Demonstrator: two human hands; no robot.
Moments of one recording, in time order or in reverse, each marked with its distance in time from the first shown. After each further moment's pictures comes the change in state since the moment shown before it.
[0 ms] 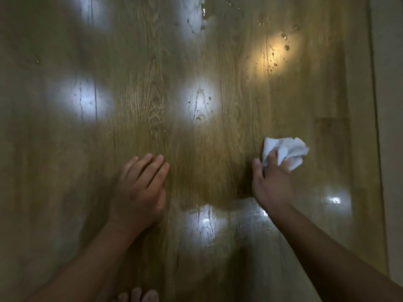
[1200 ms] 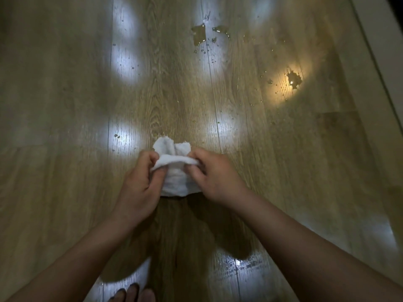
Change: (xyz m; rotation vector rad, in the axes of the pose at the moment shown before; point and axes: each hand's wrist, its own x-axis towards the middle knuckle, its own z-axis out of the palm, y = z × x) left_hand 0.021 0.047 -0.045 -0.627 0.001 -0.435; right_hand -0.040 -0.067 0.002 0.377 -0.274 -0.750
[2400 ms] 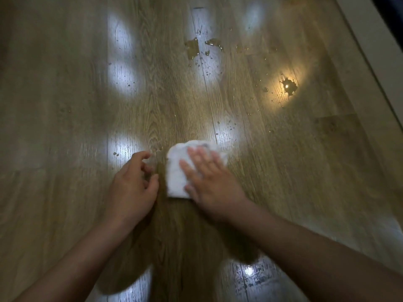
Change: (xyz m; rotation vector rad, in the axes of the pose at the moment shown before) left_hand 0.032 -0.018 -0.011 0.329 0.064 -0.071; right_hand 0.023 0.048 0.029 -0.782 0.007 -0.232
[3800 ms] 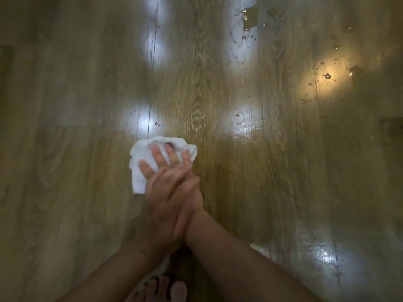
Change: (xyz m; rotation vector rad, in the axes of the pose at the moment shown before) left_hand -0.074 -0.019 0.009 0.322 0.066 0.091; right_hand 0.033 -0.159 0.037 -0.048 0.286 0.346
